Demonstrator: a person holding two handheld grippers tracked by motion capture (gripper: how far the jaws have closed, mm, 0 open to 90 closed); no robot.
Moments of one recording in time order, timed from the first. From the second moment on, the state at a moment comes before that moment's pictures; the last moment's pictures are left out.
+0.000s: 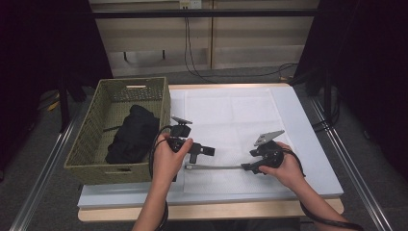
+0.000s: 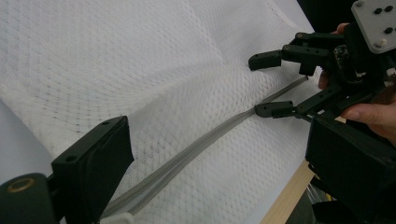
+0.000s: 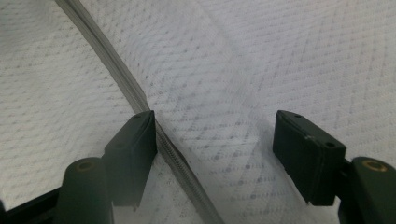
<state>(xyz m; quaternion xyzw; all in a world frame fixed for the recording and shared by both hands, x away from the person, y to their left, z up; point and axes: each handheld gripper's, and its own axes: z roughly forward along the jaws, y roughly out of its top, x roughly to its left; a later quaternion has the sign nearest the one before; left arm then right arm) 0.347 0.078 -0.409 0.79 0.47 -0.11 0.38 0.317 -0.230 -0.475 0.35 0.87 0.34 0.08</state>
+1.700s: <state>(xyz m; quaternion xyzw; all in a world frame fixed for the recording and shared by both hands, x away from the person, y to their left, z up) 0.345 0.078 -0.408 0.79 0.47 -0.11 0.38 0.325 -0.223 -0.472 0.32 0.88 0.33 0.07</state>
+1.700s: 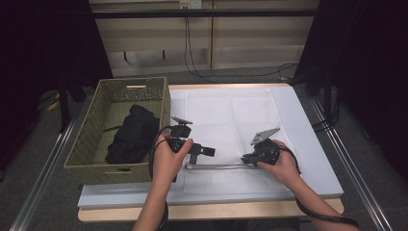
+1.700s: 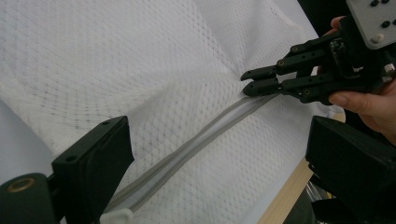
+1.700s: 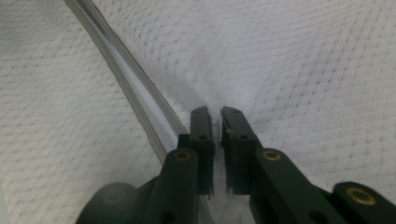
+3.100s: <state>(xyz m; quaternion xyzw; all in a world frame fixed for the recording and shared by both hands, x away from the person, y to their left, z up) 0.345 0.077 -0.410 0.79 0.46 -0.12 0.37 0.326 -0.227 -0.449 0.35 0.86 0.37 0.04</state>
